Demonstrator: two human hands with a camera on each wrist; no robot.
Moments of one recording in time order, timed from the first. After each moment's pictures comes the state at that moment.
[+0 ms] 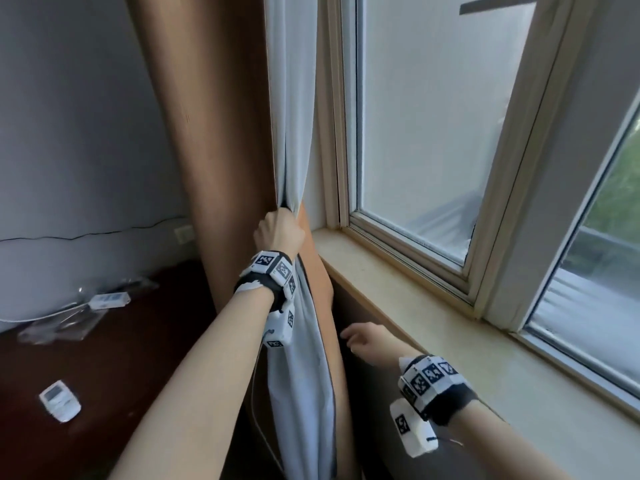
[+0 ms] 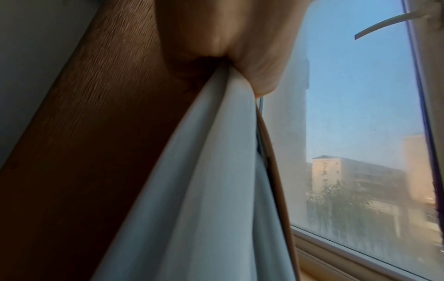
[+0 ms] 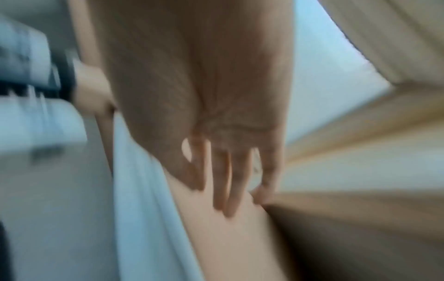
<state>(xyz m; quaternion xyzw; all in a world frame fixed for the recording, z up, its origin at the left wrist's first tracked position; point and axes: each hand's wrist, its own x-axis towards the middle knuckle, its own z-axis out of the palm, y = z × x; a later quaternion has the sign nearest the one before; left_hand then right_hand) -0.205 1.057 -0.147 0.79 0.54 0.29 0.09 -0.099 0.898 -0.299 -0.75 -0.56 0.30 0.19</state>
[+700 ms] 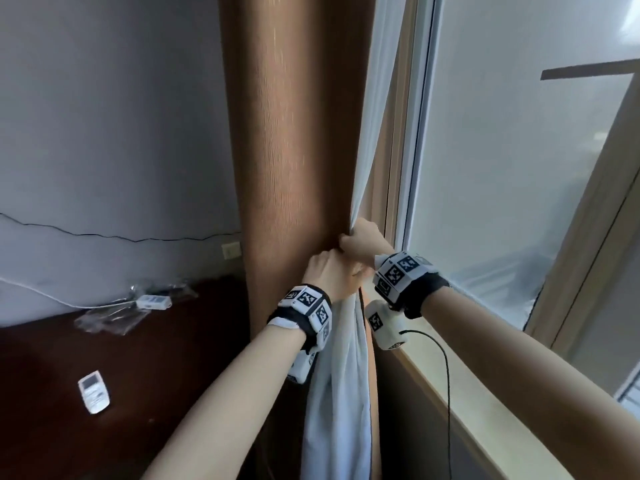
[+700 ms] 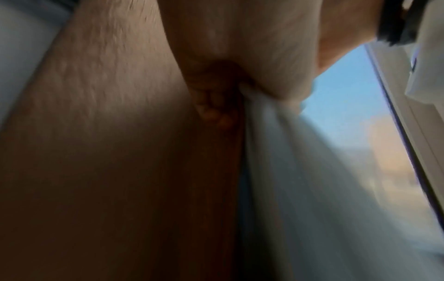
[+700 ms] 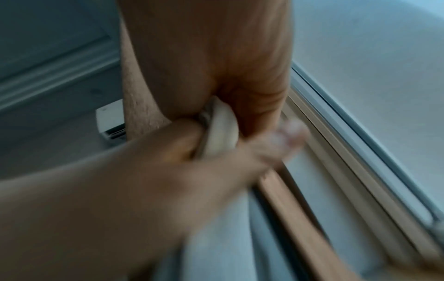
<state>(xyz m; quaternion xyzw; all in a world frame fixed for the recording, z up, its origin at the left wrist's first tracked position) -0.209 1.065 -0.141 0.91 0.37 0.19 -0.09 -0.115 1.051 -0.093 -0.73 -0.58 0.13 0.34</state>
